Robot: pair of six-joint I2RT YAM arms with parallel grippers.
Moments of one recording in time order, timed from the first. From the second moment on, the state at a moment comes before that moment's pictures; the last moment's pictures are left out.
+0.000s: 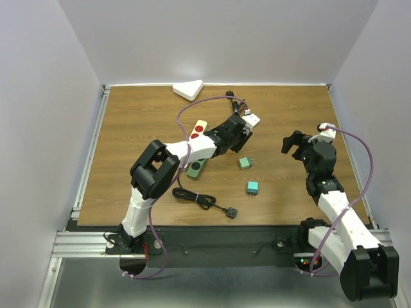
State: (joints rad) left arm -0.84 2.07 1.50 -0.08 -0.10 0.04; right arm 0.06 0.86 0.46 0.18 0.12 0.31
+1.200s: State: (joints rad) left arm -0.69 1.86 1.18 0.08 0.20 -0.12; right arm 0.06 0.94 0.58 0.18 -0.32 0.34
